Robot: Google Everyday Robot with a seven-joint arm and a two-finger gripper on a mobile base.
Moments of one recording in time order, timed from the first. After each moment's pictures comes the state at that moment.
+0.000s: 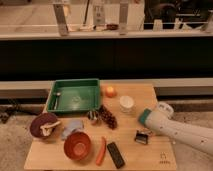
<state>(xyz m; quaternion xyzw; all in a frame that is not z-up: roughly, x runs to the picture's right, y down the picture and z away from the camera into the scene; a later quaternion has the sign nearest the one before) 0.269 0.217 0.822 -0.22 0.06 -0.13 0.97</state>
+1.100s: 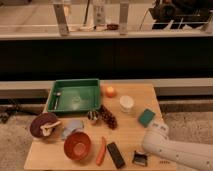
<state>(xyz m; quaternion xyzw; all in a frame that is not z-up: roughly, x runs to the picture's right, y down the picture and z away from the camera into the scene) 0.273 0.300 0.763 -0.25 0.08 -0.15 0.95</state>
